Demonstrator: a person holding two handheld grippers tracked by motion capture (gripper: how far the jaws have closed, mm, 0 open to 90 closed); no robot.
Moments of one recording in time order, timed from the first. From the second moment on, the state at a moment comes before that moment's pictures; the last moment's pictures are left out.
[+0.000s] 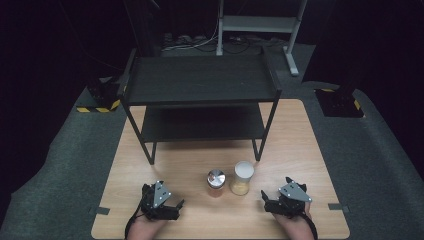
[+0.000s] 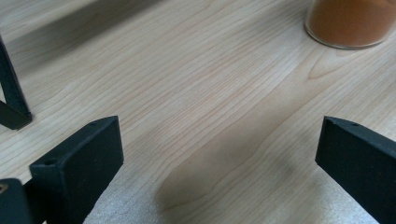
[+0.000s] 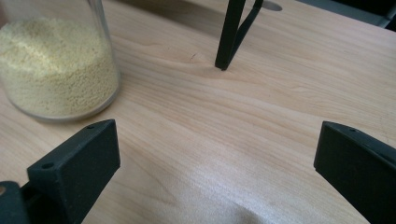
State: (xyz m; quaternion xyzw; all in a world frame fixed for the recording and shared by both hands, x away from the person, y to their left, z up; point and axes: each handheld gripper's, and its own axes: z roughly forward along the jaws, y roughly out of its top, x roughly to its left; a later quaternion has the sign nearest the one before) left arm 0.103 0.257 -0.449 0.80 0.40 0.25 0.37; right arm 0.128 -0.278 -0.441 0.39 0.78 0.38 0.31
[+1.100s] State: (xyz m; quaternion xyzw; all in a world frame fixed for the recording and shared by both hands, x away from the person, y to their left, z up) left arm 0.087 0.253 -0.453 0.79 0.40 0.28 0.38; right arm 0.138 -0.287 -0.438 0.40 0.78 0.39 0.29
